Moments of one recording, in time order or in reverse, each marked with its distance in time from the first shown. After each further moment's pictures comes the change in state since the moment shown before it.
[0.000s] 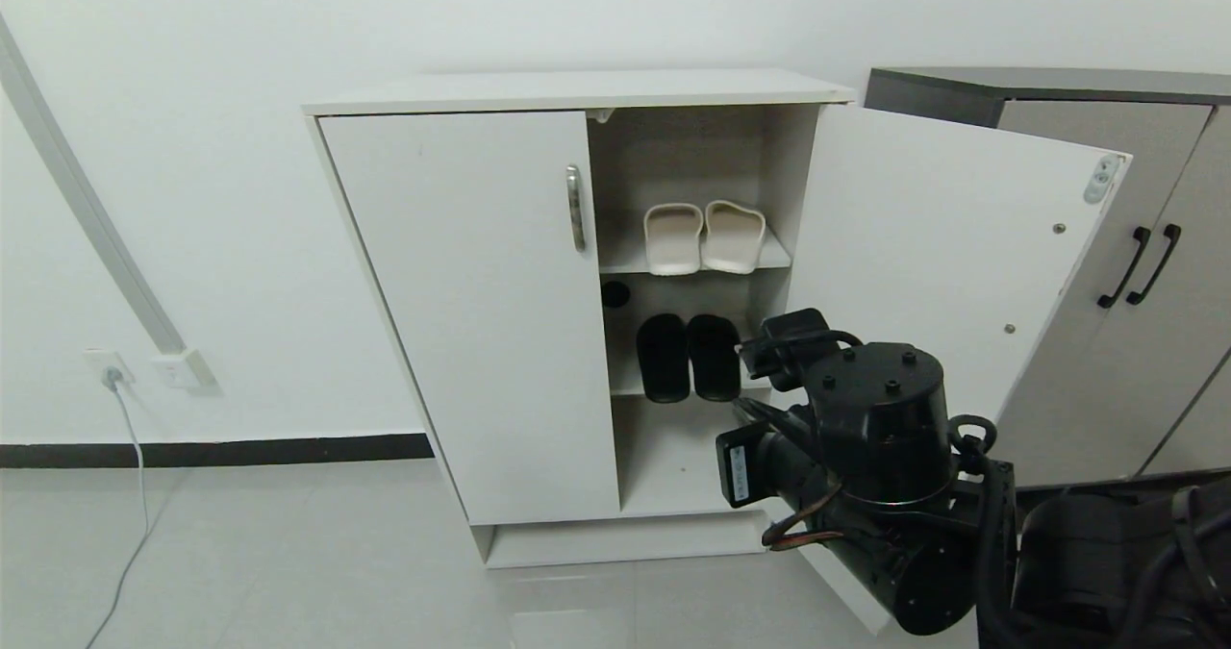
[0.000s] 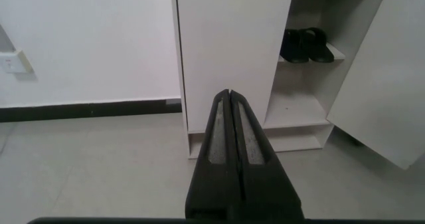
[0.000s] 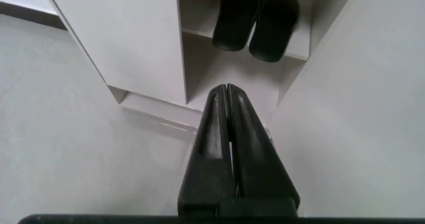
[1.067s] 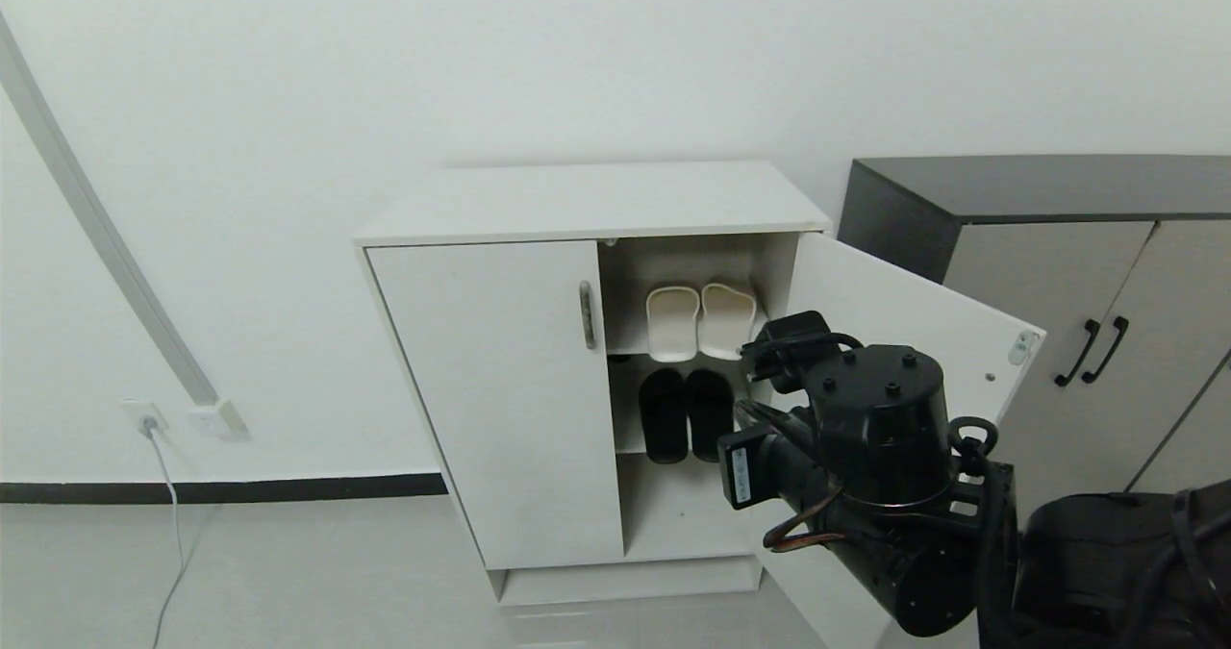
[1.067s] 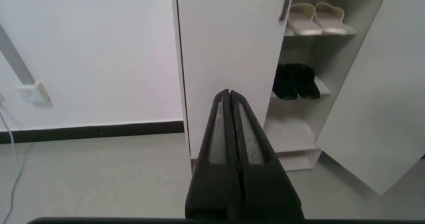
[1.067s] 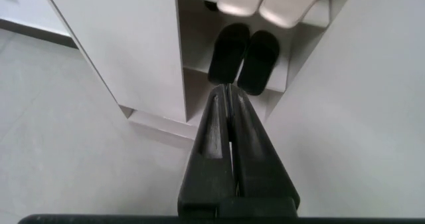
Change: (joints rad) left arm 0.000 0.000 0.000 0.000 -0.001 0.001; right arm -0.001 0.001 0.007 0.000 -0.002 -0.001
